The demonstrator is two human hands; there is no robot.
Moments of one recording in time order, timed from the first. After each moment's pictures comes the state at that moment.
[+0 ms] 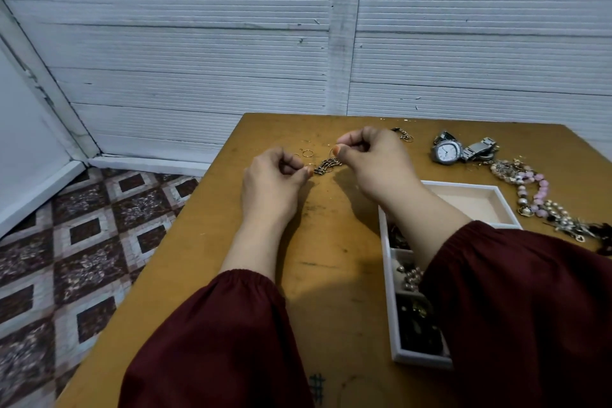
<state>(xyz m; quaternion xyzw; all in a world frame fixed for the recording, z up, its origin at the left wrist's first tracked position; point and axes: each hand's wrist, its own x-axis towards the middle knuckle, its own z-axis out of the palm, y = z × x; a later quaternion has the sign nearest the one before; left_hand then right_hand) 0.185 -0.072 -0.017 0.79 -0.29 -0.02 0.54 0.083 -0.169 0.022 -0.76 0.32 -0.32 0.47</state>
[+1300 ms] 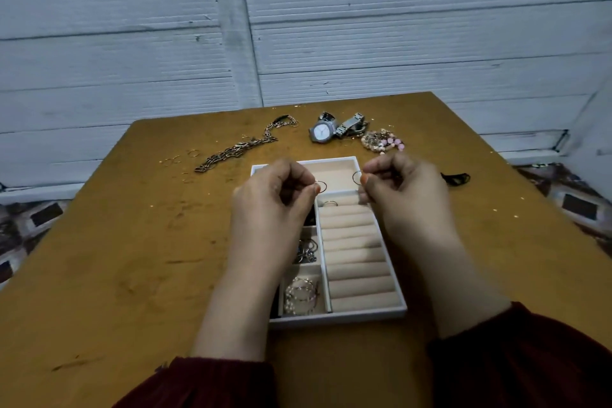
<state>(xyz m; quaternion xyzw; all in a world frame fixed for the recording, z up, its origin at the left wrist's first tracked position) 0.010 -0.104 0.005 0.71 -0.45 -0.03 0.54 -0.115 -0.201 -0.004 -0.66 0.41 -0.43 0.45</state>
